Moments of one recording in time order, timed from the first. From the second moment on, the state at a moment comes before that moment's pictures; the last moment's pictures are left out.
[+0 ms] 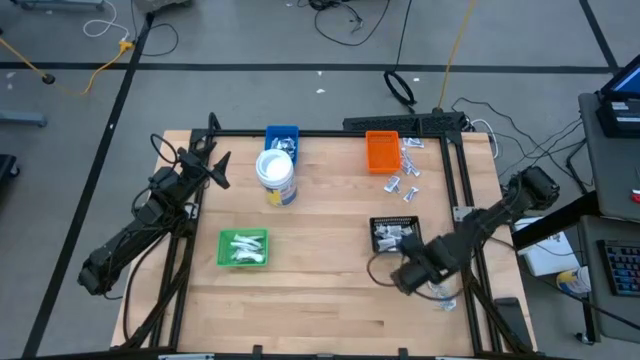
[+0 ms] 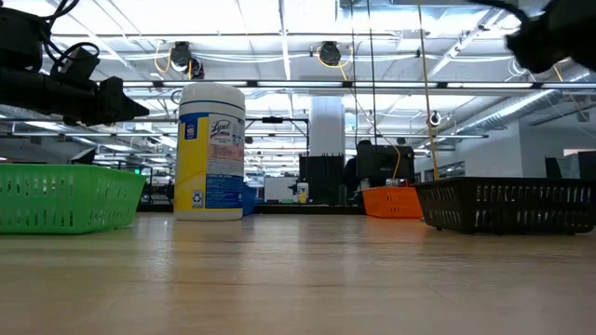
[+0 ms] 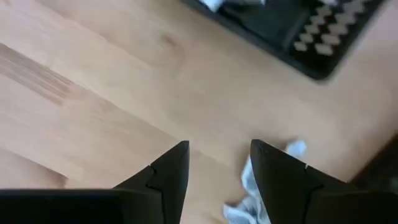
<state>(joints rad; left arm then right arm) 0.83 0.01 0.02 0.06 -0.11 0.04 0.60 1.48 1.04 -1.14 0.03 1.62</state>
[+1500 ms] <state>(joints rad) 0.83 0.01 0.02 0.06 -0.11 0.04 0.81 1.50 0.73 -0.80 -0.06 1.79</state>
